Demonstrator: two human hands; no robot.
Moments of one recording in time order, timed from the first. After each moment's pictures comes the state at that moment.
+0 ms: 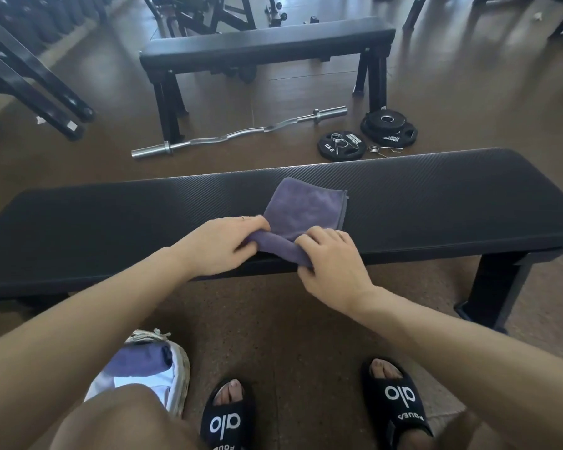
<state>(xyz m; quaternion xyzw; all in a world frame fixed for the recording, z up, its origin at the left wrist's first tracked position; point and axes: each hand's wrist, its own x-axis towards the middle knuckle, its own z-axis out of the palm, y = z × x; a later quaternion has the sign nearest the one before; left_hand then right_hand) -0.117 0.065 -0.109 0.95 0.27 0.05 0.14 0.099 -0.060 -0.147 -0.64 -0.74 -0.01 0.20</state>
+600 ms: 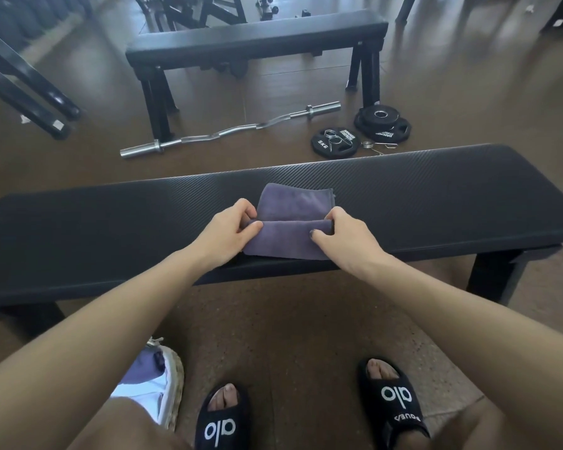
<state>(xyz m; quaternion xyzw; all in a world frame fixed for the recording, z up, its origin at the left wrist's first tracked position) -0.081 0.082 -0.134 0.81 0.46 0.15 0.32 0.138 -0.031 -0.124 -0.77 -0.50 0.28 0.26</state>
